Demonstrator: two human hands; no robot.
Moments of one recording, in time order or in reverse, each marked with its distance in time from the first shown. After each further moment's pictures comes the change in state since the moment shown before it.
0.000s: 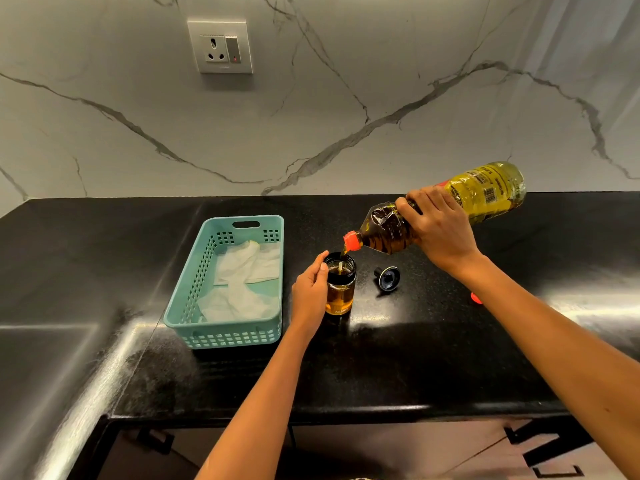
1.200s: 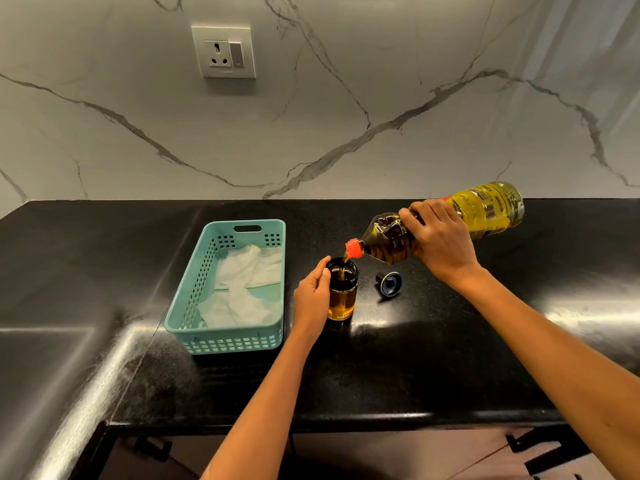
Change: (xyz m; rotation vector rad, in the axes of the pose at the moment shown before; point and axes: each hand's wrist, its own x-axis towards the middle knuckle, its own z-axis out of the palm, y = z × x) left_hand 0.001 -0.001 0.000 0.013 0.008 -0.003; right_hand -0.006 -0.007 0.004 0.049 -0.040 0.067
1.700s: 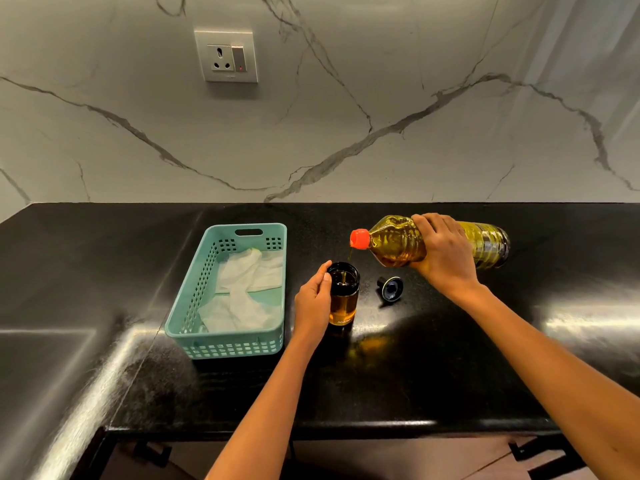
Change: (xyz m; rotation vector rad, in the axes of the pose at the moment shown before) left_hand 0.001 -0.001 0.001 0.018 0.010 0.003; right_hand -0.009 -0.012 -0.003 0.251 -0.072 0.288
